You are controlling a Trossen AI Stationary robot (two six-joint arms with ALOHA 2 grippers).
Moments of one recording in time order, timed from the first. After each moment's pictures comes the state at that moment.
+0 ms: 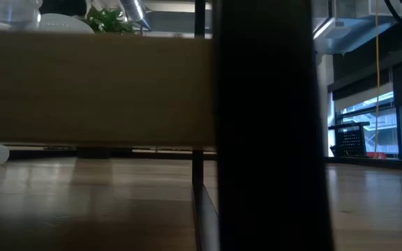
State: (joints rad) left arm -0.41 0.89 0.69 -0.79 -0.72 -0.72; right arm 0.15 2.09 2.34 -1.03 0.29 -0.19
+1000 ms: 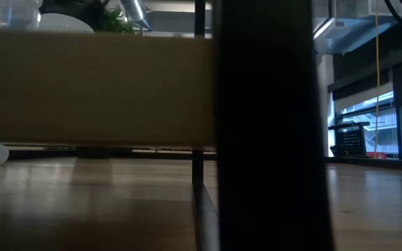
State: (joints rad) left arm -0.12 1.30 0.78 -1.26 -0.03 -0.33; right arm 0.15 2.09 2.34 -1.03 0.29 -0.19
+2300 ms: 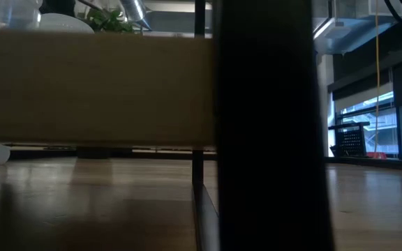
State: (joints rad) left arm -0.12 1.36 0.66 -1.13 -0.09 -0.25; right arm 0.15 2.09 2.34 -1.03 0.29 -0.19
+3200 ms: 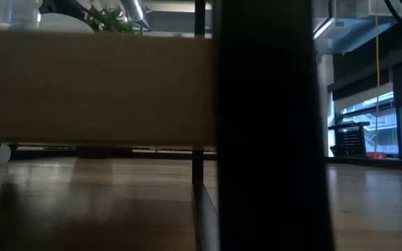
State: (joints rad) left arm -0.05 1.42 0.66 -1.11 -0.09 -0.30; right arm 0.15 2.09 2.34 -1.03 0.29 -0.19
